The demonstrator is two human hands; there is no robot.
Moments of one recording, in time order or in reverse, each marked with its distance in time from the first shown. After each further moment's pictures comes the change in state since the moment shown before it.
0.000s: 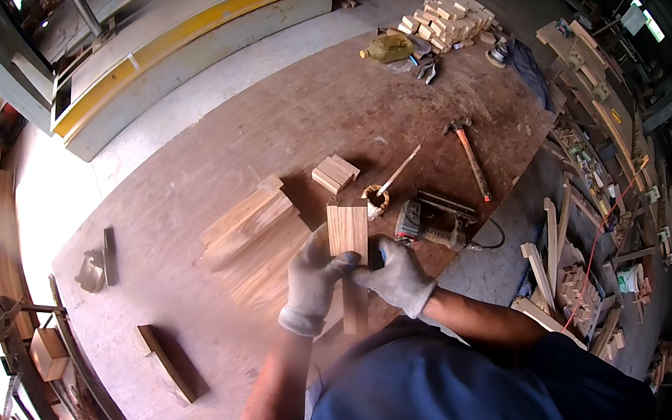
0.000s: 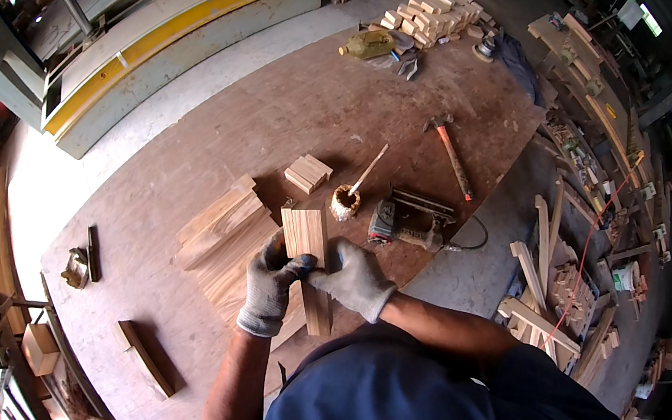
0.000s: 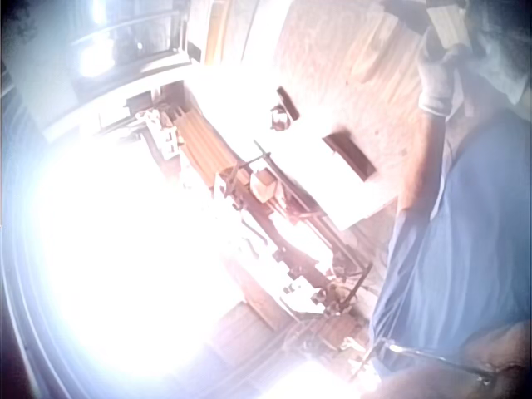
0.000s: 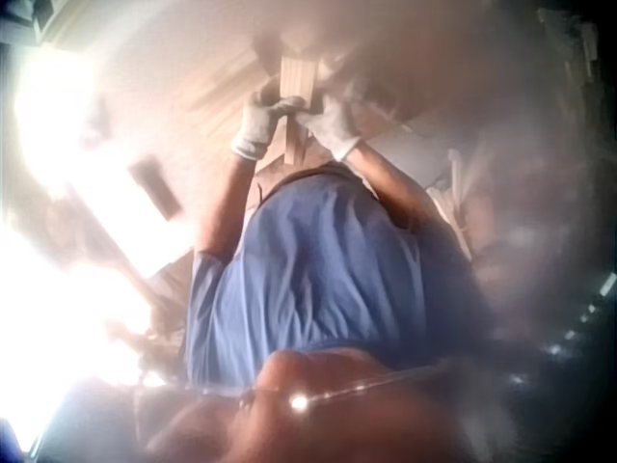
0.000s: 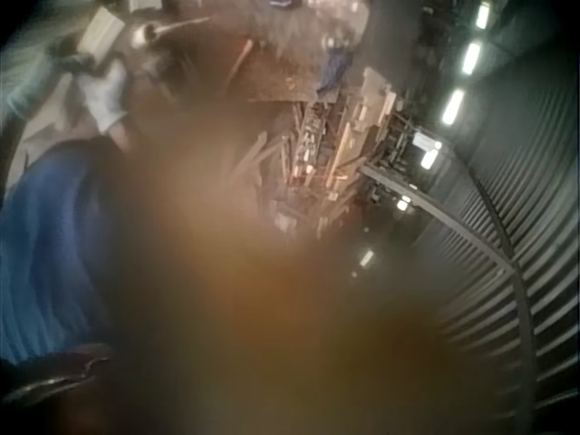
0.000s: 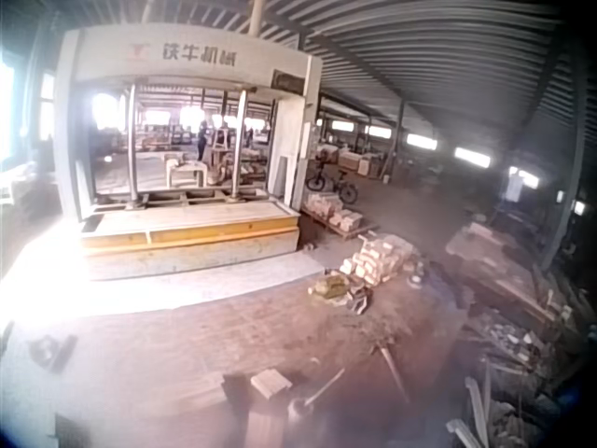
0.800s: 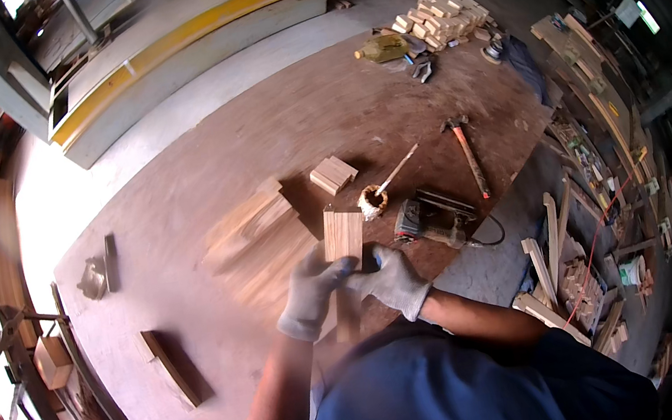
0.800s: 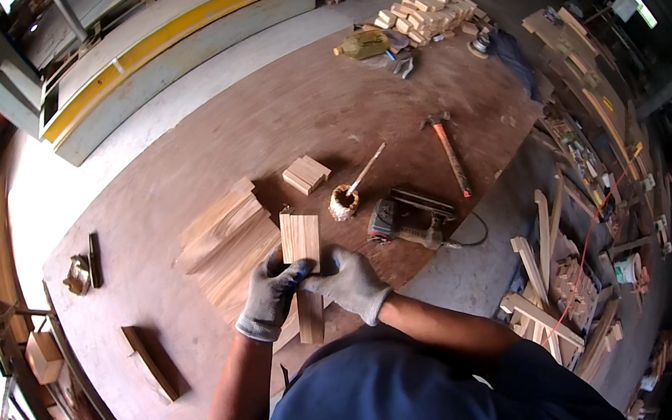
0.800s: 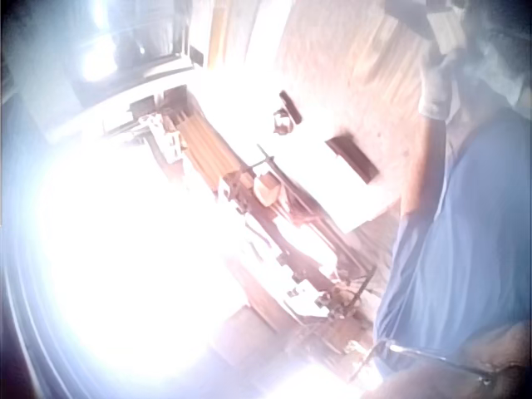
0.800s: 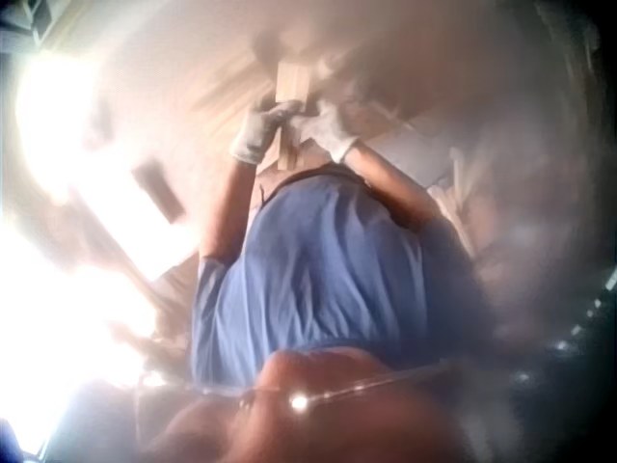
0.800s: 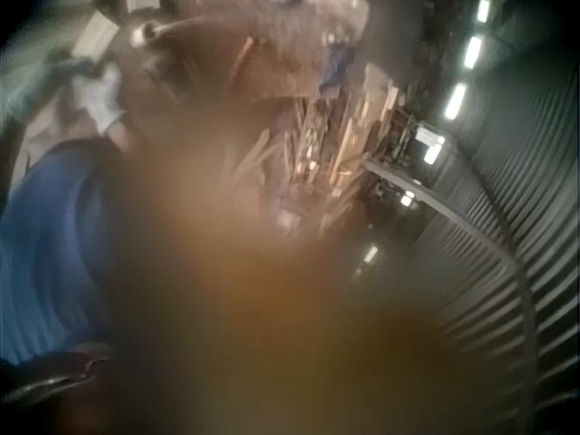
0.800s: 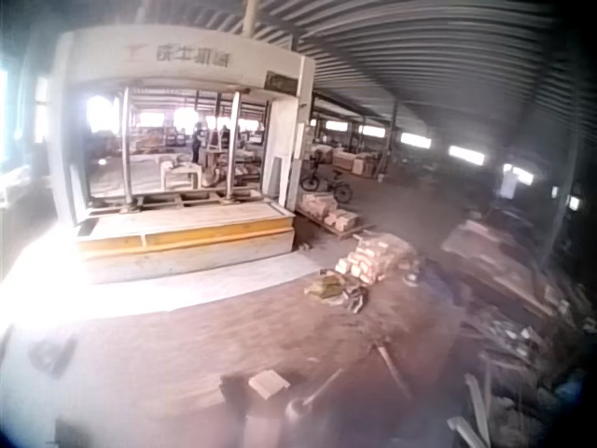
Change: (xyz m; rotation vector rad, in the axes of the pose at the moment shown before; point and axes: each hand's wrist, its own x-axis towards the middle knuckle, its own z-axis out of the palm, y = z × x) left_hand -0.008 -0.012 -0.012 -0.142 -0.048 -0.211; right_hand -0.003 0.006 0.013 0.199 -0.072 0.110
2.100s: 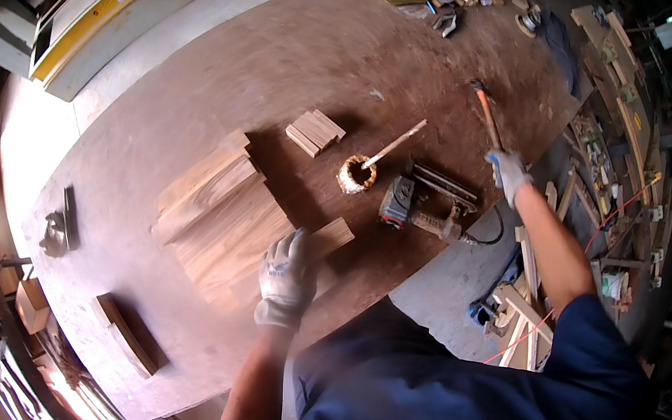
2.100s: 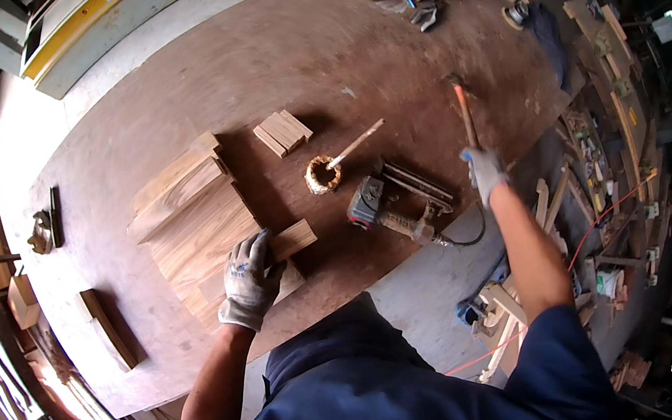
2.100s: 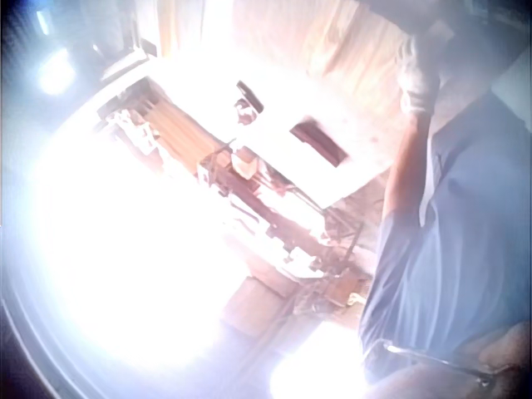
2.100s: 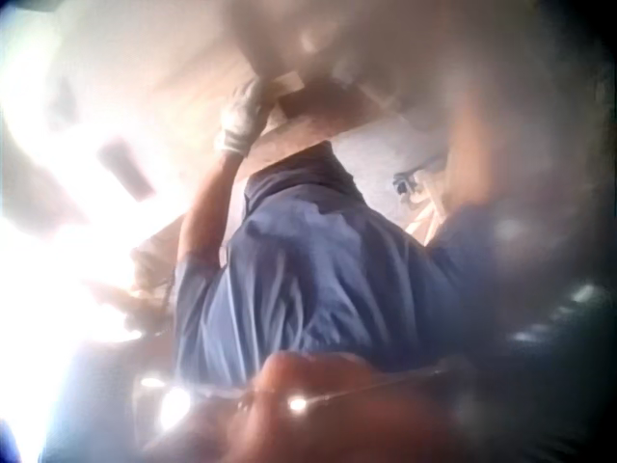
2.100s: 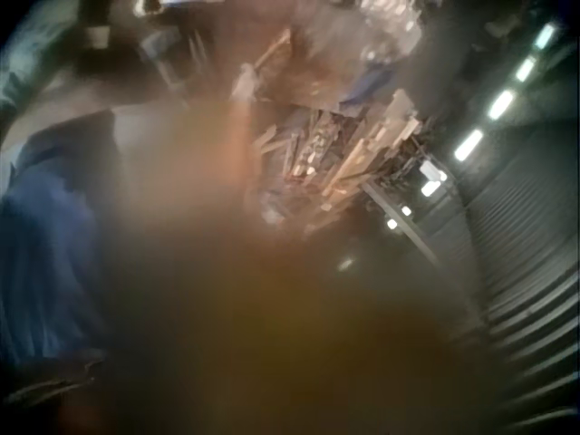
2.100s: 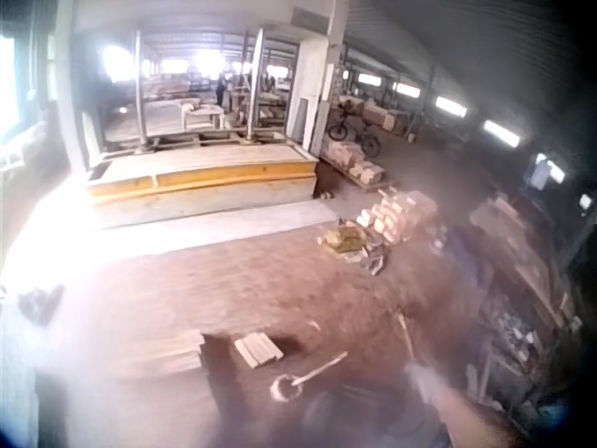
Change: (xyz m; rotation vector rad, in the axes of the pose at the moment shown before) left_hand 0.040 -0.108 -0.022 1.413 0.320 0.430; right_hand 0.145 0.111 -0.367 -0.136 0.539 0.465
